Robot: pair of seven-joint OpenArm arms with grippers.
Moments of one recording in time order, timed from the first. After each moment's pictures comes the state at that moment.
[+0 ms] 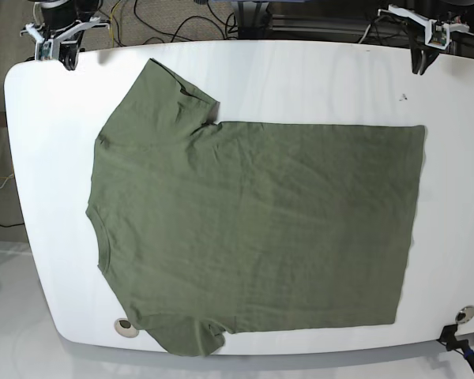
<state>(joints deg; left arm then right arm) 60.7 -15.5 -22.4 111.3 -6.9 -11.1 -15.4 -51.2 13.6 30.5 110.2 21.6 15.6 -13.8</state>
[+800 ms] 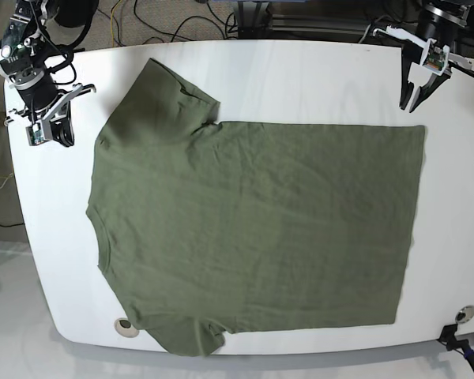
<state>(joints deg) 57.5 -20.0 -23.1 121.1 -5.0 -17.2 -12.8 -25.6 18.2 36.0 110.1 23.7 36.8 -38.5</state>
